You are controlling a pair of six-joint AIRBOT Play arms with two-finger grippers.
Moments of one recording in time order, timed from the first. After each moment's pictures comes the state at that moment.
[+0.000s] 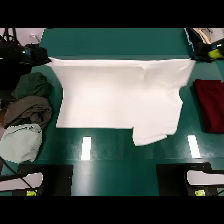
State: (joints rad) left arm 0.08 -1.43 1.57 1.11 -1.02 -1.38; right arm -0.13 -1.50 1.78 -1.34 1.28 1.54
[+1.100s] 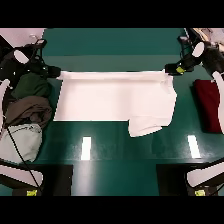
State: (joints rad) left arm 0.08 -1.67 1.54 1.23 -0.94 -1.20; right arm 0.00 -1.72 1.70 -1.53 1.16 1.57
